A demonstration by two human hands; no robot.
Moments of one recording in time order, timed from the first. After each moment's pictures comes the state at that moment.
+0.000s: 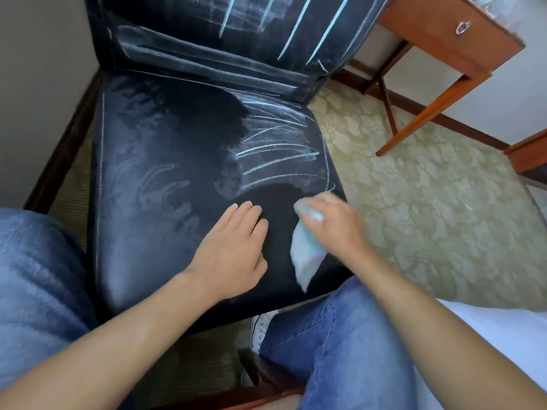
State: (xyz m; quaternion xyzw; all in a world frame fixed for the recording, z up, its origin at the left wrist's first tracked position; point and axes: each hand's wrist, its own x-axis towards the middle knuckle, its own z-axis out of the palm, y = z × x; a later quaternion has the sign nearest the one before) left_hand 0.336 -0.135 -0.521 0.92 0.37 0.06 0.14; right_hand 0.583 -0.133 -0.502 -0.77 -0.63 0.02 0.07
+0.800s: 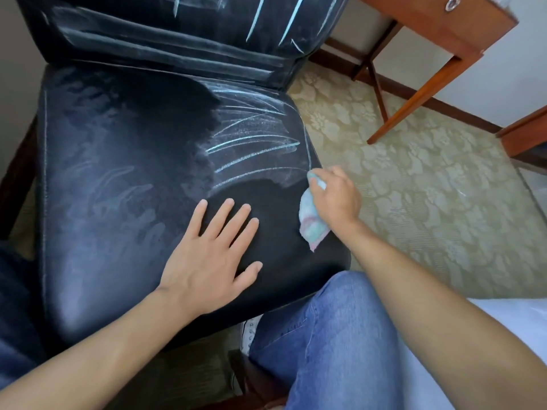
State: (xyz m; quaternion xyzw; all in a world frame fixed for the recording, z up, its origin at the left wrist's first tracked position) left_hand 0.354 -0.139 -0.548 0.92 0.38 0.05 0.03; right_hand 0.640 -0.086 -0.516 -0.83 -0.55 0.02 0.12
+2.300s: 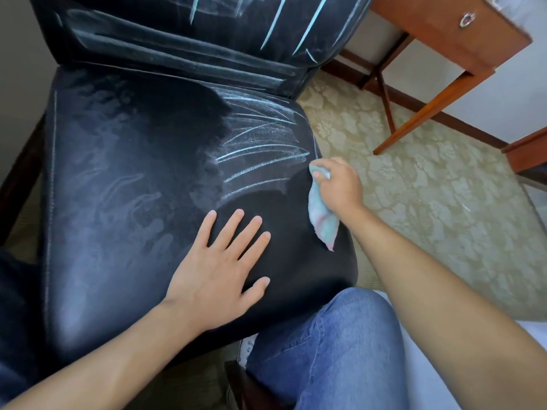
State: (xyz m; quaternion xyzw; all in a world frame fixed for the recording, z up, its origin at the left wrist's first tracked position) left_hand 0.359 -0.137 -0.552 0.92 0.38 0.06 0.04; right_hand 0.645 -0.037 -0.505 -0.80 -0.57 0.09 0.16
